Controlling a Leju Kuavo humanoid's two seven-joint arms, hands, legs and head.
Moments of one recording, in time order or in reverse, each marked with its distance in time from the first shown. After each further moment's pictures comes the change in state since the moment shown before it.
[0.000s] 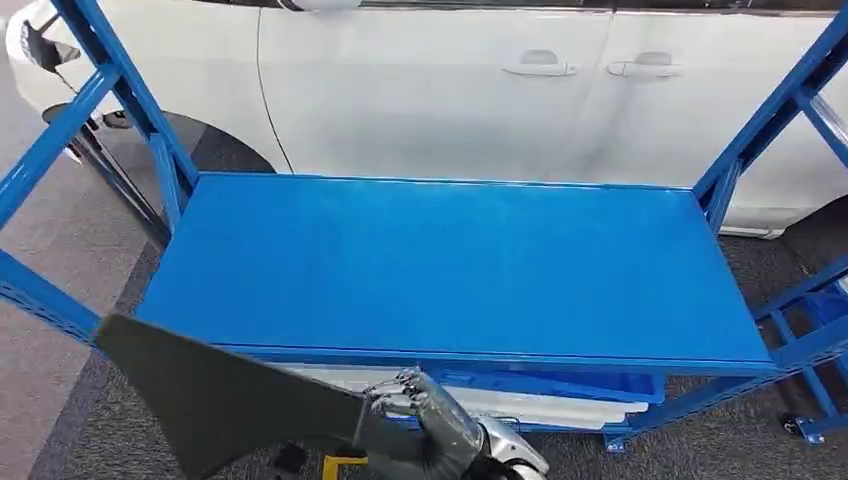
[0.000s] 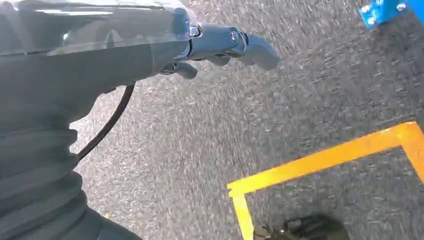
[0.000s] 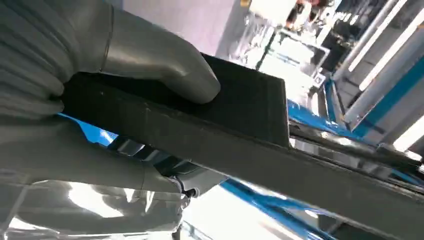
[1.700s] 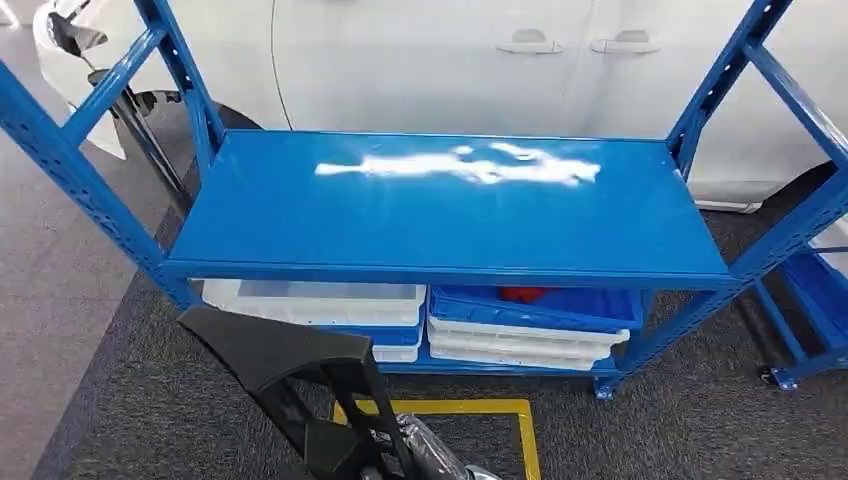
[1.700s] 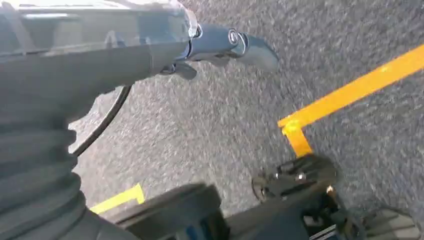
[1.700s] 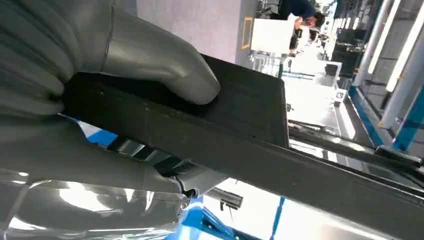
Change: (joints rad) left arm 0.034 0.001 0.023 0.000 0.006 -0.210 -0.038; right arm 0.100 0.031 0.020 0.161 -0.144 0.074 0.000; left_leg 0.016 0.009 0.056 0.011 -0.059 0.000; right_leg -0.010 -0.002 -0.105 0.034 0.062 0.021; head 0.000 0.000
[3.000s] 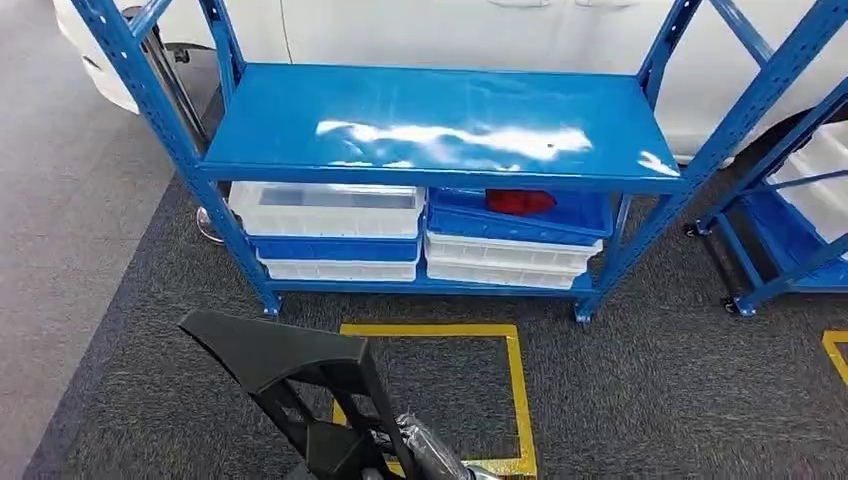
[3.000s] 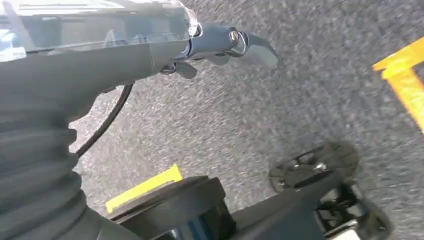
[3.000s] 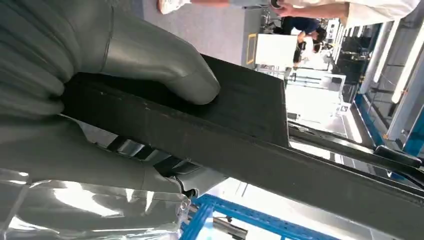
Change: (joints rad) left arm 0.004 -0.002 -0.003 0.000 -0.011 -0.004 -0.012; right arm 0.013 0.003 -0.023 0.005 0.021 0.023 0.001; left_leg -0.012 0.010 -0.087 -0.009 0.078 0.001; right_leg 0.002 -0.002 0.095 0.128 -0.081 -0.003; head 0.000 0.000
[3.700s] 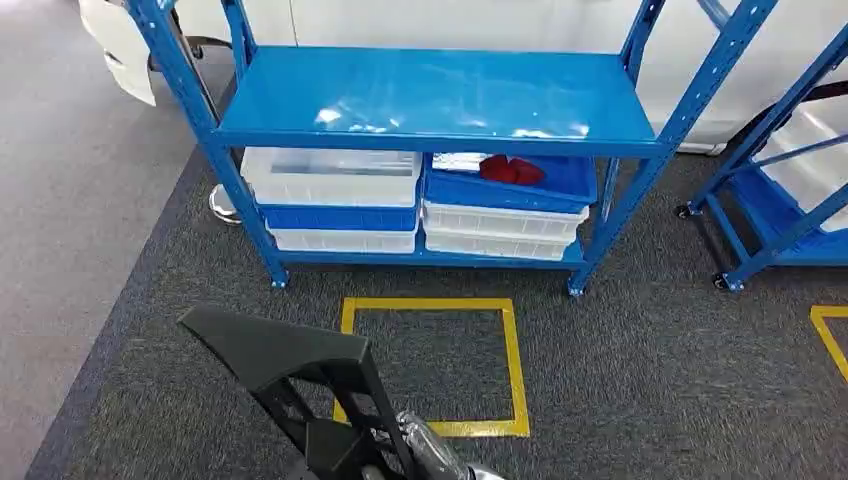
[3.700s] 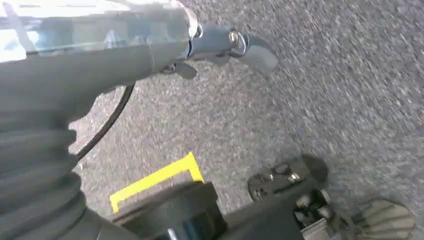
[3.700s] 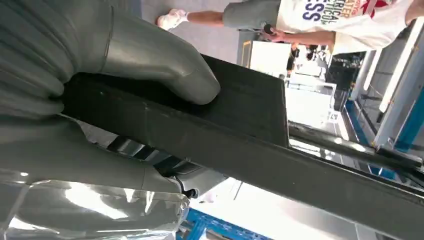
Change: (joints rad) left arm 0.000 0.000 0.000 0.000 0.002 0.001 0.003; right arm 0.000 0.003 -0.001 0.000 0.000 0.001 0.000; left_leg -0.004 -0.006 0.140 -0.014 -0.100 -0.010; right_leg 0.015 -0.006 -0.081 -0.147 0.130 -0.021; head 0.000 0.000
